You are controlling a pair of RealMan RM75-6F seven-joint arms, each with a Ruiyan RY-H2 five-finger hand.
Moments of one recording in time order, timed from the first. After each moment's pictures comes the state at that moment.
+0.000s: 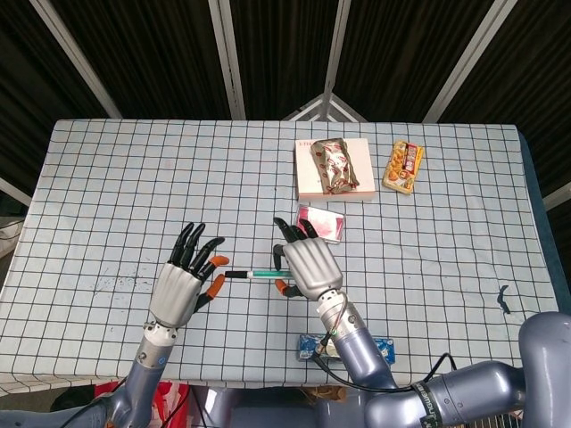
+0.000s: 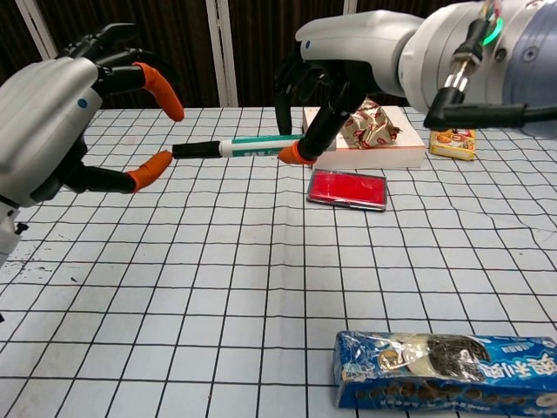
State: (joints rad) left arm -0.45 -1.88 -0.12 -1.28 1.77 1.63 0.30; right arm 1.03 -1.51 0.33 -2.16 -0.50 1.41 -0.79
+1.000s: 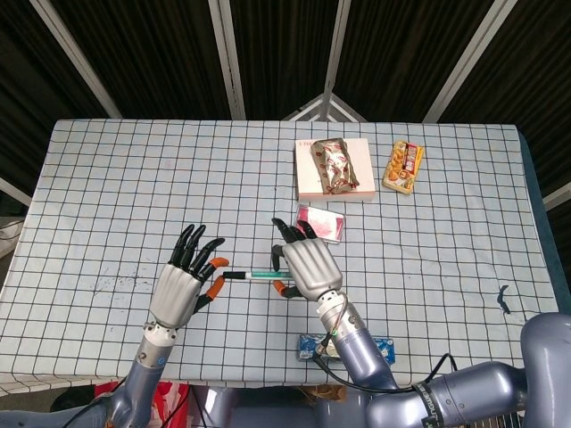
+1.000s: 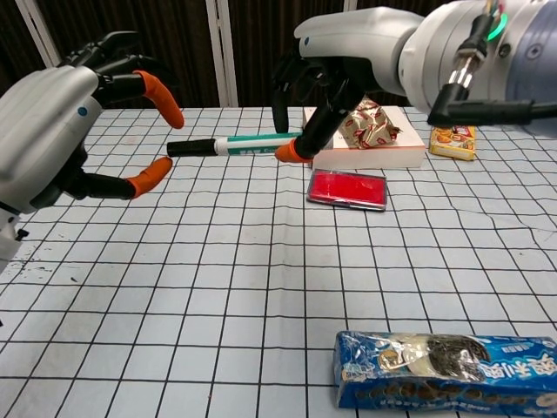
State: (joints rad) left arm -0.45 -1.90 -0.12 -1.23 1.78 1.64 0.26; right arm 1.03 -1.51 0.33 -2.16 -0.51 1.40 -0.77
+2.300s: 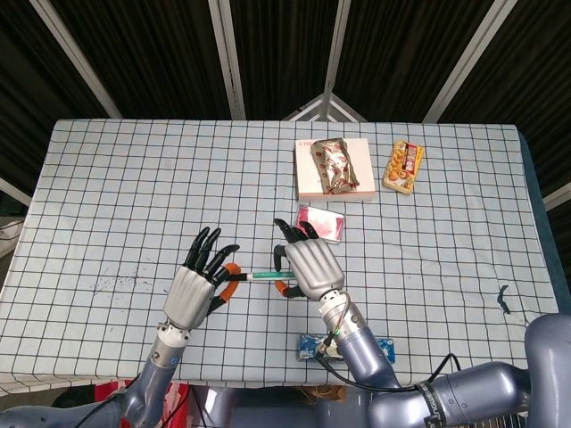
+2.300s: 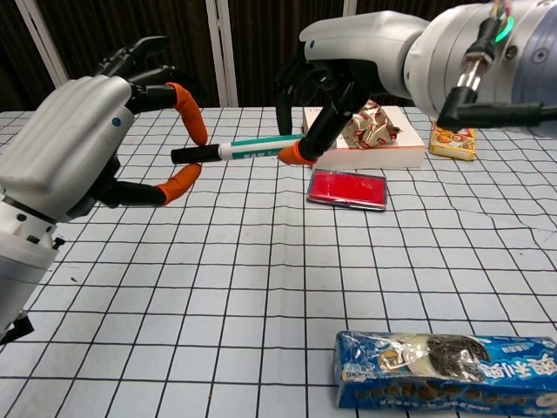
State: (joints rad) left arm -0.49 -1.98 -0.12 -1.13 1.79 1.66 0.22; right arm 1.02 -1.49 0.32 -2.16 -0.52 1.38 -0.74
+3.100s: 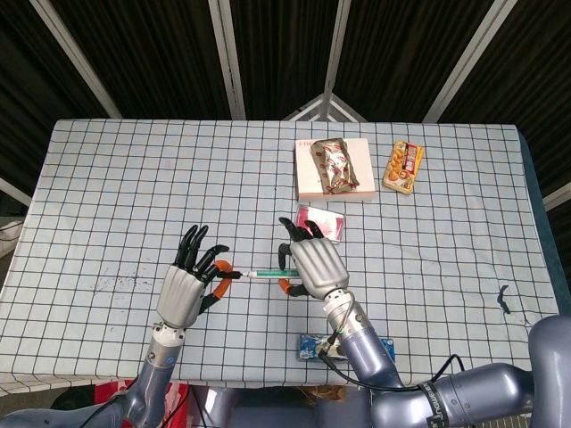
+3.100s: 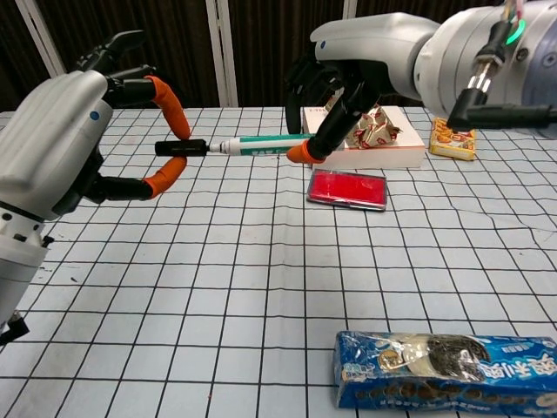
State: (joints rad) left arm -0.47 -2.01 -0.13 -1.09 1.77 1.71 0.17; right arm 1.00 -1.48 0.32 -2.16 -0.52 1.38 -0.72
